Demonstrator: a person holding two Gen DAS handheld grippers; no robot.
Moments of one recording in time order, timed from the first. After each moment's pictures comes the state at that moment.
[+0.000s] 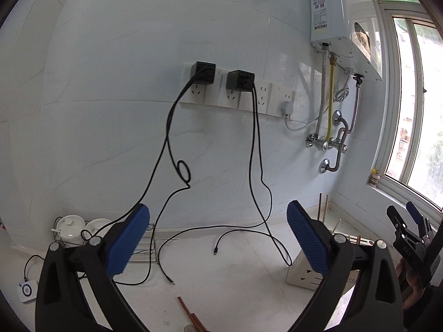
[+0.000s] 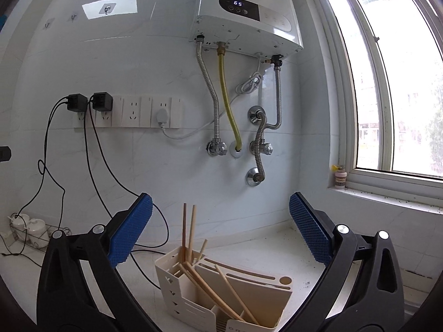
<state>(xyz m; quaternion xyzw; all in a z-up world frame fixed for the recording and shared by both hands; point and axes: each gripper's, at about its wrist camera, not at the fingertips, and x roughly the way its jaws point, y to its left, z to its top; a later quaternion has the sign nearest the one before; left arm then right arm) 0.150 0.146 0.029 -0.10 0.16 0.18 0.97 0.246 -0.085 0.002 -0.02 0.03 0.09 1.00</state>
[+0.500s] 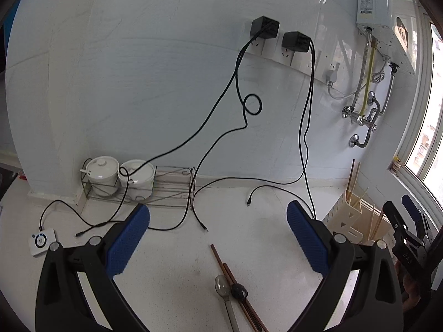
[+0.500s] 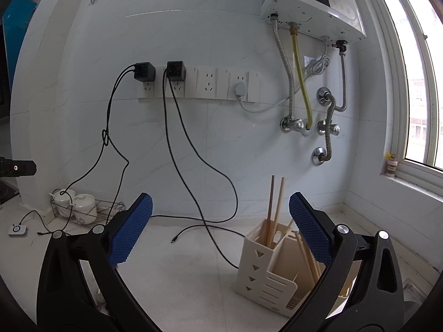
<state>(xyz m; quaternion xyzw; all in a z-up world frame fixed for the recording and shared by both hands) 0.104 0.185 -0.026 -0.17 0.26 0.22 0.93 0.213 0.010 -0.023 -0.05 0.10 0.21 0.97</state>
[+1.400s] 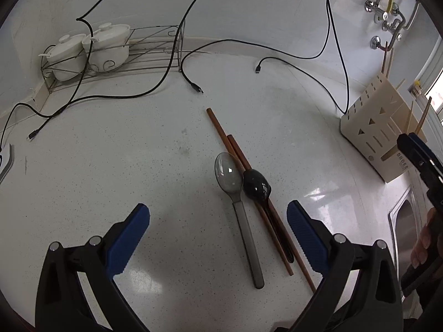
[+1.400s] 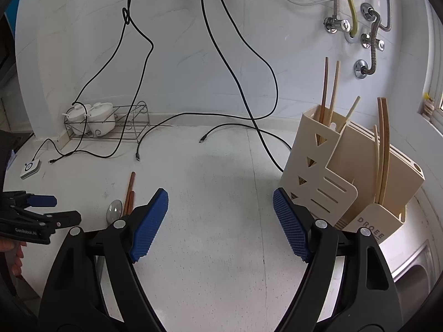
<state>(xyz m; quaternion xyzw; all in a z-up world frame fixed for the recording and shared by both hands) 0.129 0.164 -0.198 -0.20 0.48 0.17 0.84 0.220 0.043 -0.118 -0.10 0.32 0.25 0.91</state>
